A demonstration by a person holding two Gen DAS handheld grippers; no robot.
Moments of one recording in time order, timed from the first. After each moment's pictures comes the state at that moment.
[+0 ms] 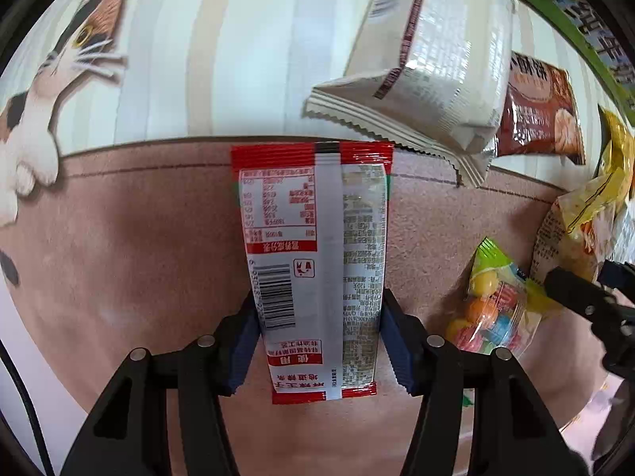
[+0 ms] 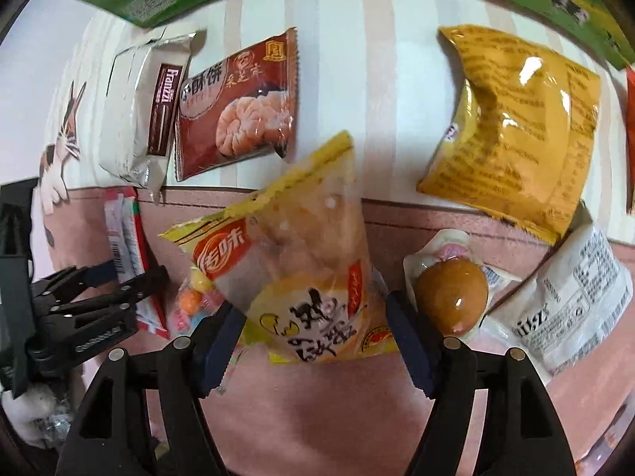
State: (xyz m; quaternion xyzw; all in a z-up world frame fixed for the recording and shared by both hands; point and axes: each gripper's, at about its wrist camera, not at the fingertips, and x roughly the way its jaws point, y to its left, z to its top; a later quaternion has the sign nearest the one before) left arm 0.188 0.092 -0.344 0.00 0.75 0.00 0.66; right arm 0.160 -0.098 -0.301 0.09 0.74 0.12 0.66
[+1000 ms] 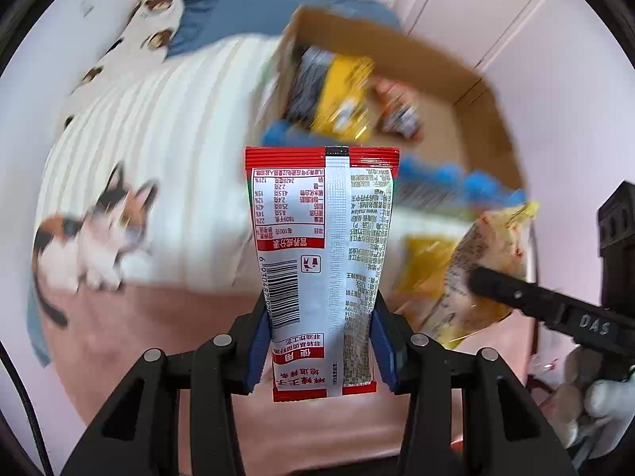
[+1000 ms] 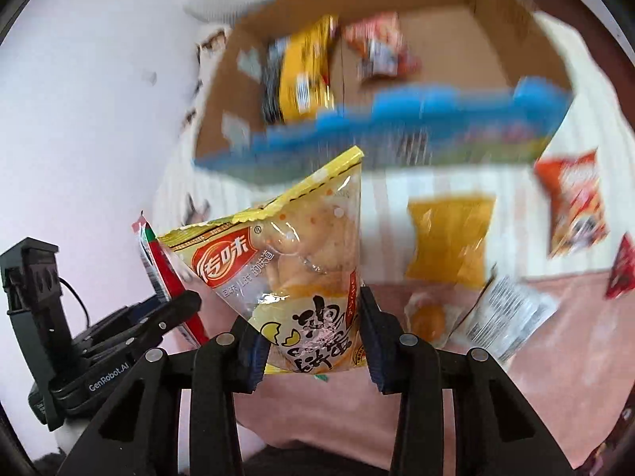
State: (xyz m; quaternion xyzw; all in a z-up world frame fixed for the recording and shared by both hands) left arm 0.183 0.023 -0.093 -0.06 0.62 -0.08 0.78; right arm 0.203 -0.197 -0.142 0.25 0.63 0.16 0.72
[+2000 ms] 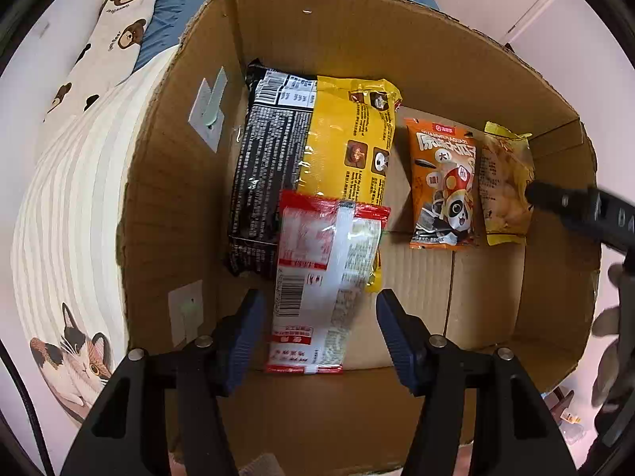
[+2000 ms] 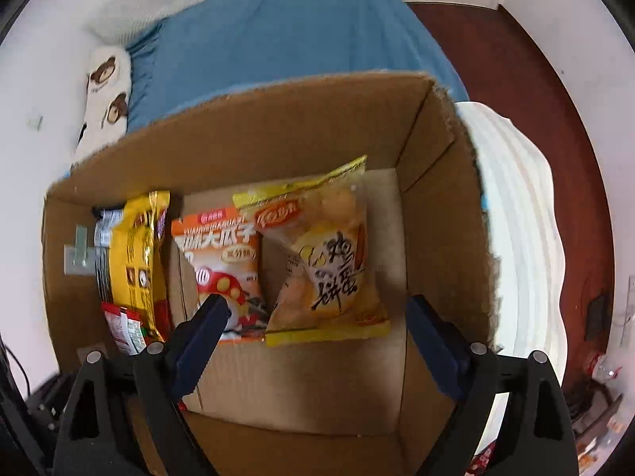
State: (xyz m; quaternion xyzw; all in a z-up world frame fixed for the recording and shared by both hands) left arm 0.405 -0.033 -0.205 0.00 0.69 -0.04 0.72; right arm 0.453 -0.272 -0.213 0.14 0.67 0.00 0.73
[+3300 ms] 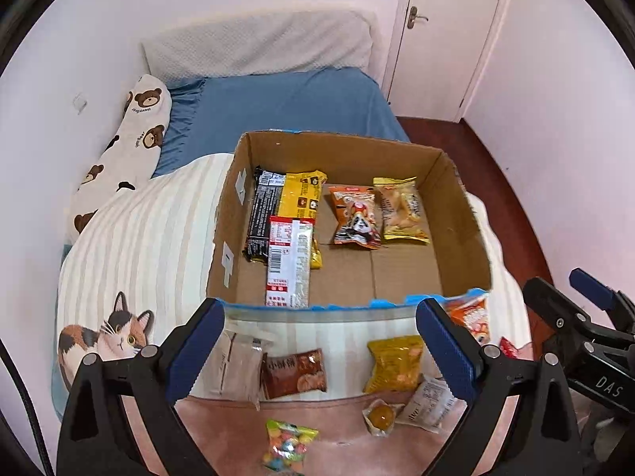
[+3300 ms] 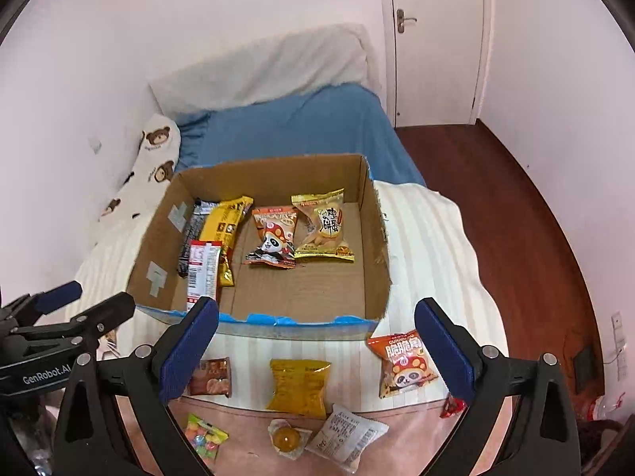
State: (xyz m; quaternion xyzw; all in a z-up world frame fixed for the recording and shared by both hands) left arm 0.247 -0.052 -0.049 0.01 0.50 -0.08 0.86; right arm 0.208 -0.257 -0.041 0.09 0.46 -0.02 0.89
